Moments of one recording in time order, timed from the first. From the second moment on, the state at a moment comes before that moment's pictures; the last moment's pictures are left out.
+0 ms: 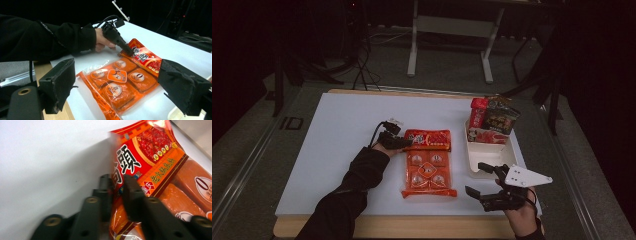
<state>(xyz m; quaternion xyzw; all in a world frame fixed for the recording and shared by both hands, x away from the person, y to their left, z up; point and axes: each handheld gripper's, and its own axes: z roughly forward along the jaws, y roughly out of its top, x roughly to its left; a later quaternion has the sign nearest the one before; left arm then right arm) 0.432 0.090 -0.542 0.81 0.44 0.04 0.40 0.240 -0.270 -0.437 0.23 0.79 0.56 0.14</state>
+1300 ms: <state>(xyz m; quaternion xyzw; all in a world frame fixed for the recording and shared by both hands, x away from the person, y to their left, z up) 0.399 0.094 -0.496 0.80 0.39 0.10 0.45 0.239 -0.280 -0.435 0.26 0.77 0.56 0.17</state>
